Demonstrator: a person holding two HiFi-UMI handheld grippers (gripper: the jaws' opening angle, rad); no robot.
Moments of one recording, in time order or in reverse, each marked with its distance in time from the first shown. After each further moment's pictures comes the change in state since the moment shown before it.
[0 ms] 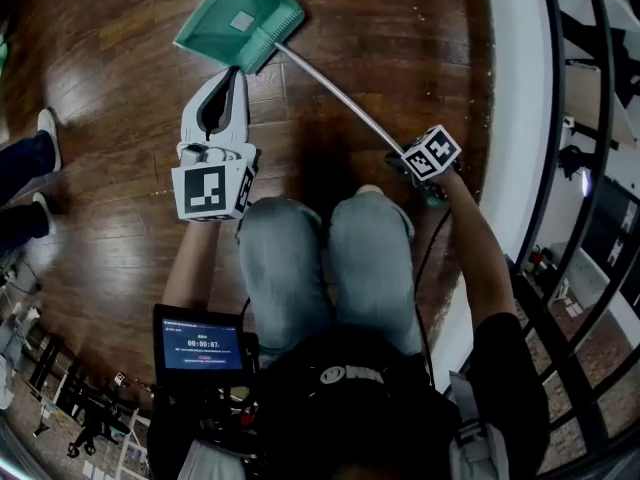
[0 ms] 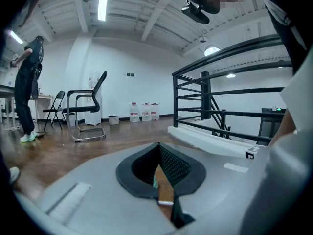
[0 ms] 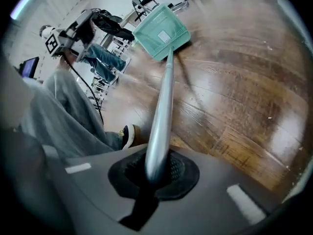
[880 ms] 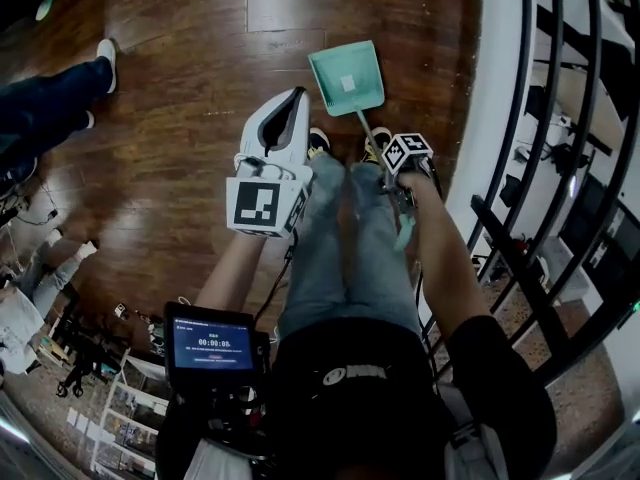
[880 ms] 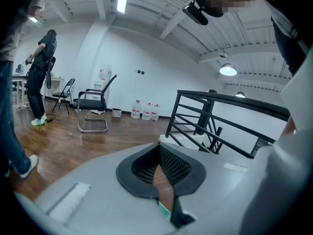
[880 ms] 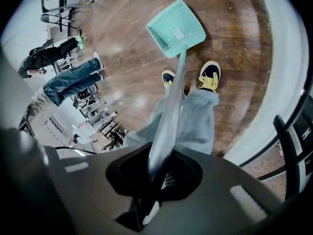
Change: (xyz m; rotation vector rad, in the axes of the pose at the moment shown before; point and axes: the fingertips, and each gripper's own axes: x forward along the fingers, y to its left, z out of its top) left arm -0.167 -0.060 0.223 -0.246 0.107 -0.013; right arm -0.088 0.298 -0.103 0.791 0.456 0.185
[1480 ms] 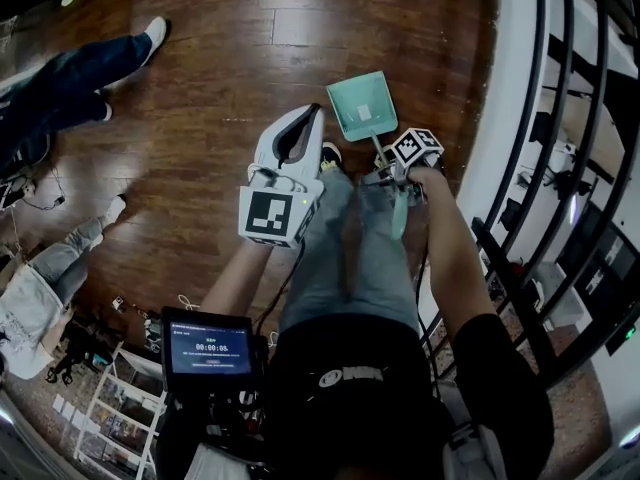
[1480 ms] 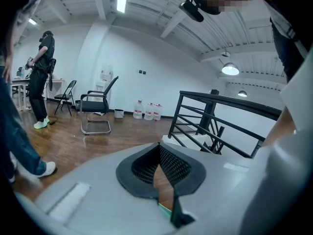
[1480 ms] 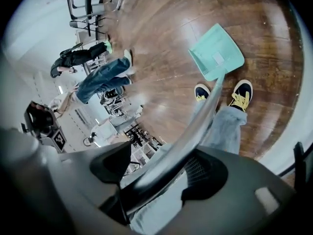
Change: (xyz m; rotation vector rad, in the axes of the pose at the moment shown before) left arm -0.009 0.023 0.026 0.001 0.015 0.019; right arm -0.046 0.093 0.048 -0.166 -0.048 0.238
